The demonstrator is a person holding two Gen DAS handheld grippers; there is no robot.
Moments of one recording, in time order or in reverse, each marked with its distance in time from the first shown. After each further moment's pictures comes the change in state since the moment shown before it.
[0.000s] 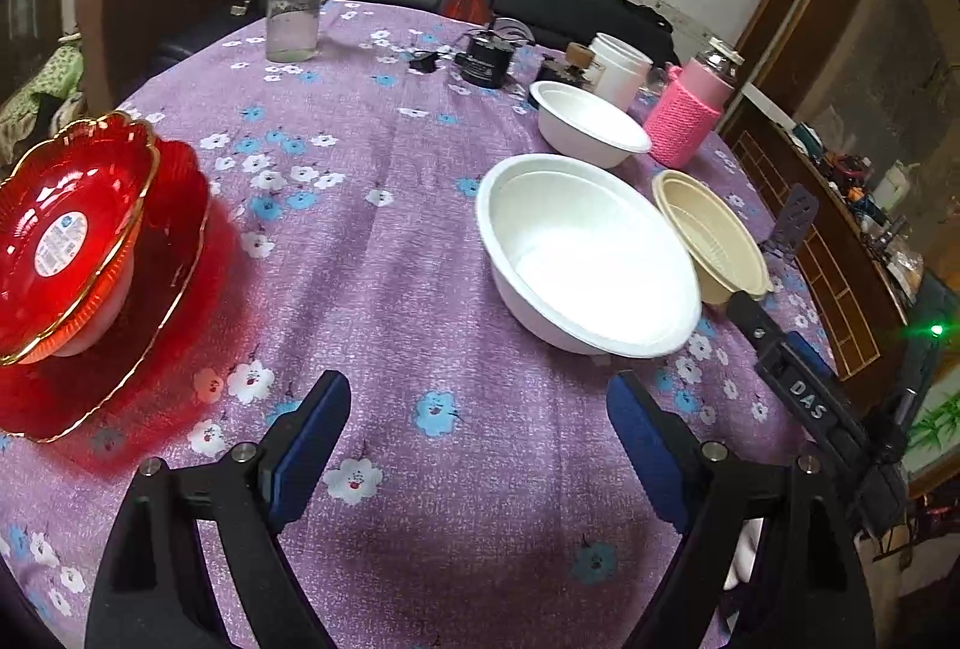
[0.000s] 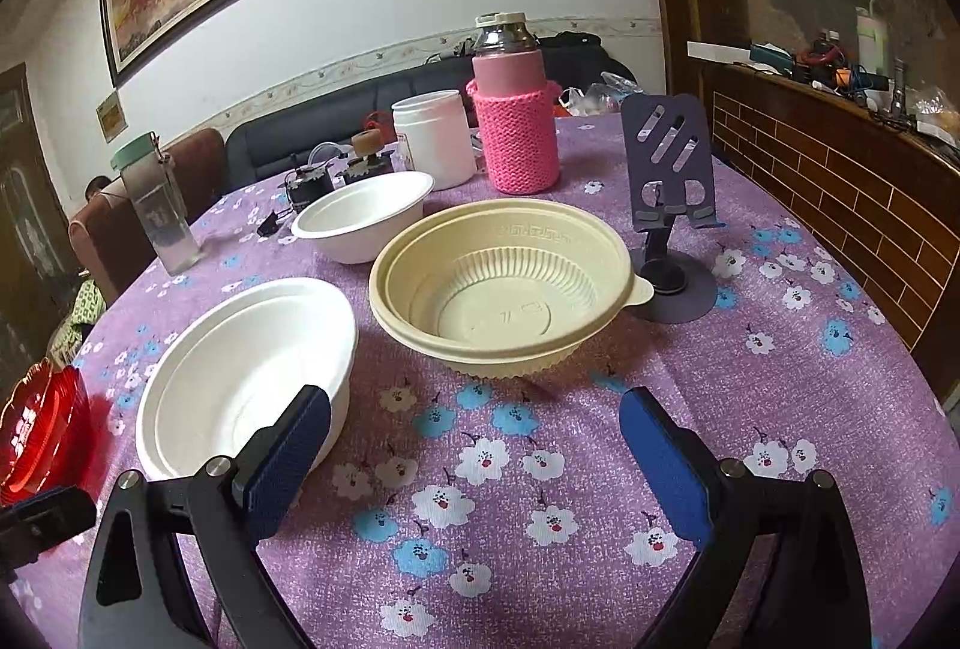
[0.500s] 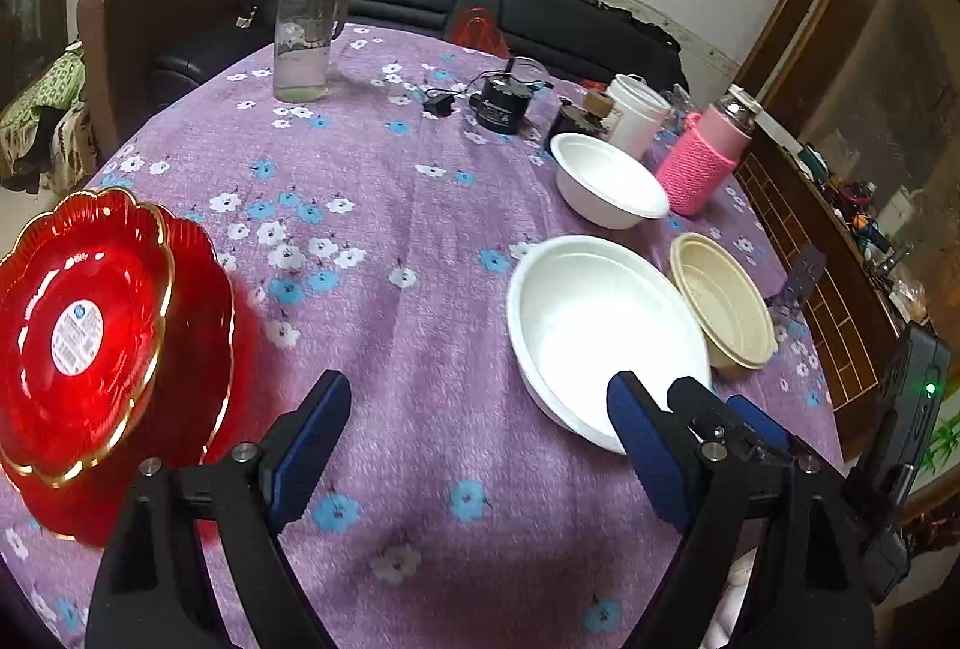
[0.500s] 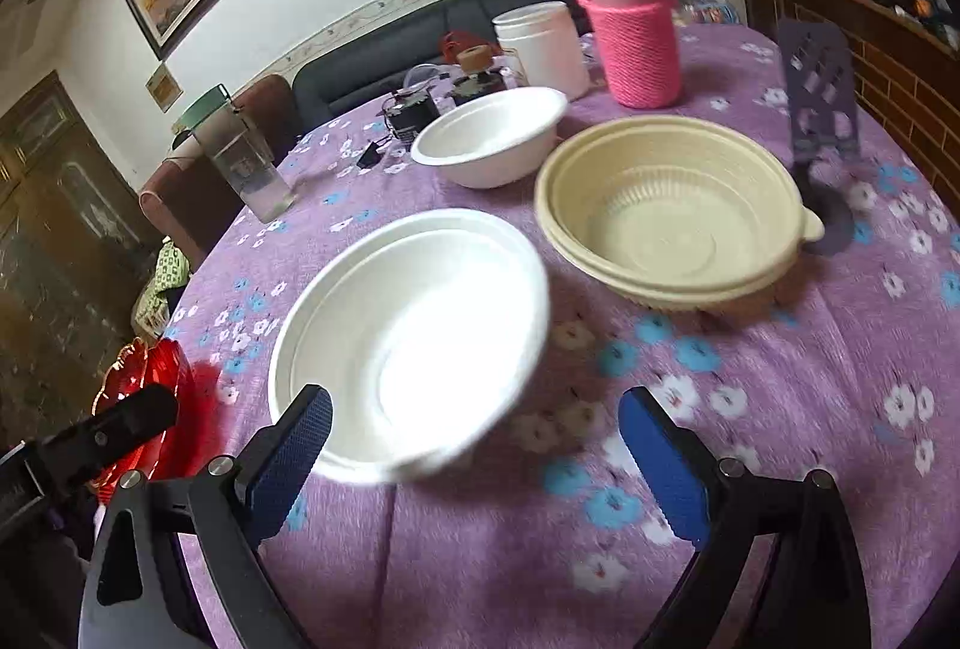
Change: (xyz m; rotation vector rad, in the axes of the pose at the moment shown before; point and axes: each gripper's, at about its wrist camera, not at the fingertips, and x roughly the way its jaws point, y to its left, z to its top) left arm 0.000 0.019 0.051 -0.024 -0.022 0.016; right arm 0.018 0.054 0.009 0.041 0.213 0.229
